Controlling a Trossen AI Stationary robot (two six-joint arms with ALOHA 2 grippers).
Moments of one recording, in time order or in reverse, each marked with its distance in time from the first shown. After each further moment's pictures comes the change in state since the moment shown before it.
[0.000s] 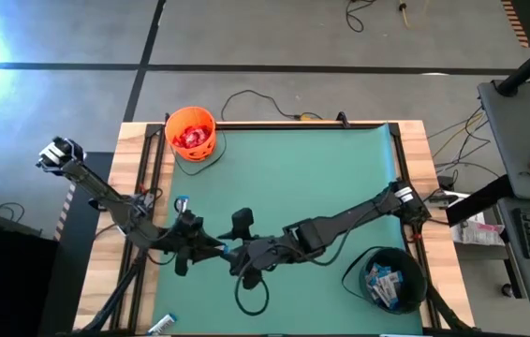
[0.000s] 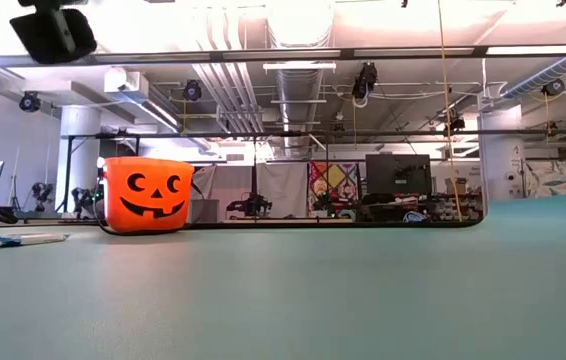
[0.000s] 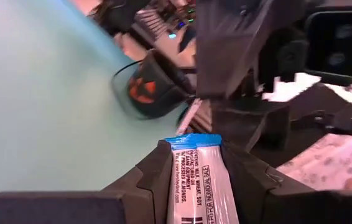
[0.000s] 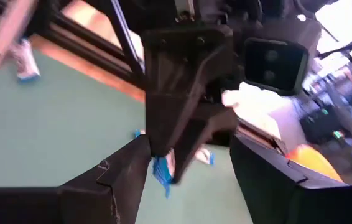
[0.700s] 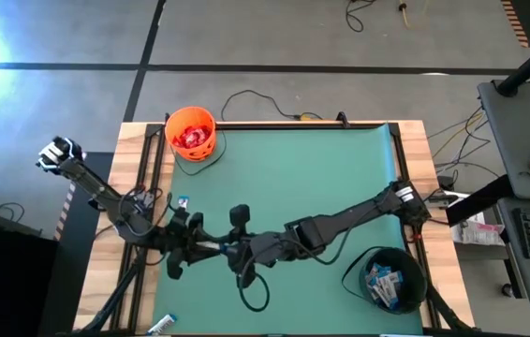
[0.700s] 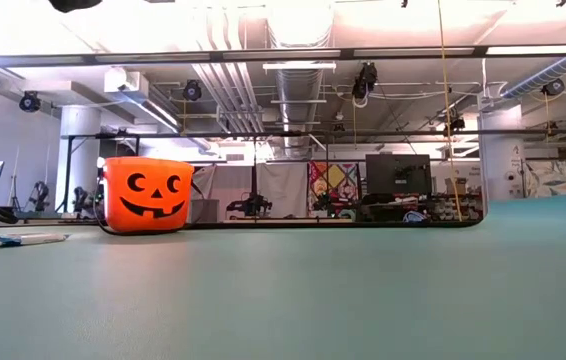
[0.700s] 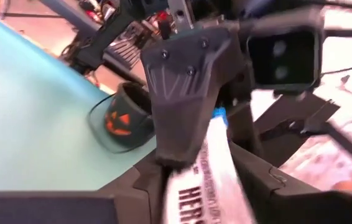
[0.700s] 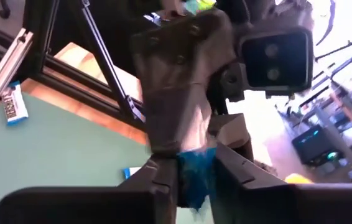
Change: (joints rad) left arm 0.000 -0.009 0.078 0.068 -0.007 0.191; right arm -0.012 -0.005 0.002 0.140 -0.032 -0.029
